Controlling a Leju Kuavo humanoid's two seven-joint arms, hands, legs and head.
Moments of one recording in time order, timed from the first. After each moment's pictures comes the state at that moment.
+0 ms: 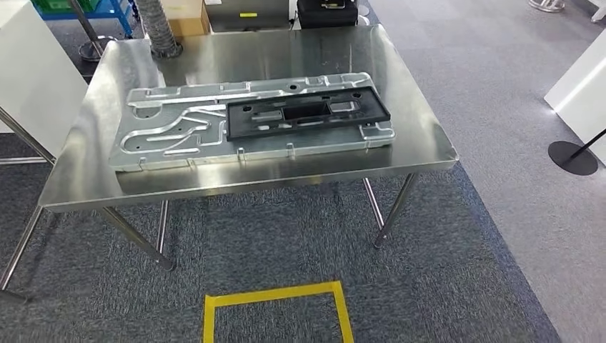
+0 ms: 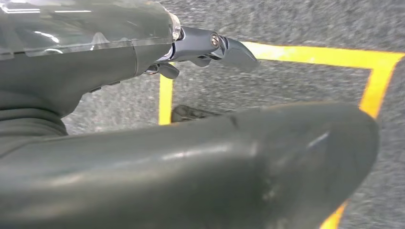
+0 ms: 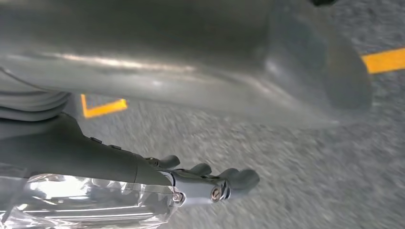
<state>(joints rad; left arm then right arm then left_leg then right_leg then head) -0.08 -0.13 1.24 -0.21 -0.95 -0.12 -0.28 -0.02 -0.01 -0.68 -0.23 0.73 -0.22 -0.04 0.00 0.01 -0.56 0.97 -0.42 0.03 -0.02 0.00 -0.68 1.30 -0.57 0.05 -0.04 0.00</state>
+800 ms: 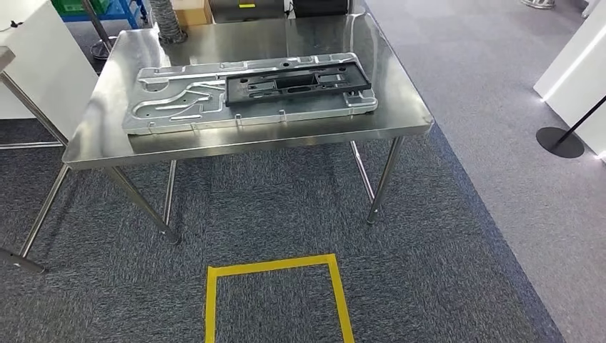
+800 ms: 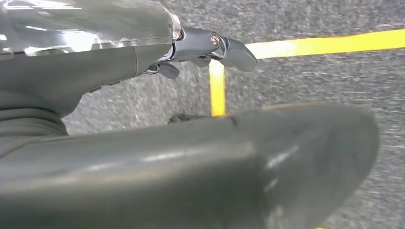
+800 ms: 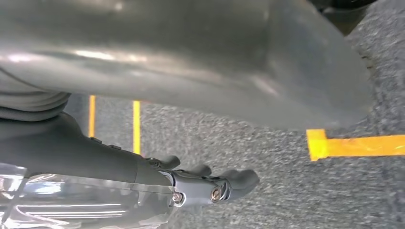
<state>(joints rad) -0.08 -0.09 1.18 -0.21 -1.03 -0.11 -0.23 -0.05 0.12 -0.74 -0.20 0.70 -0.13 -0.01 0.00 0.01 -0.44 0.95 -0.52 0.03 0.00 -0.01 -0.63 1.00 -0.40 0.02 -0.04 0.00</state>
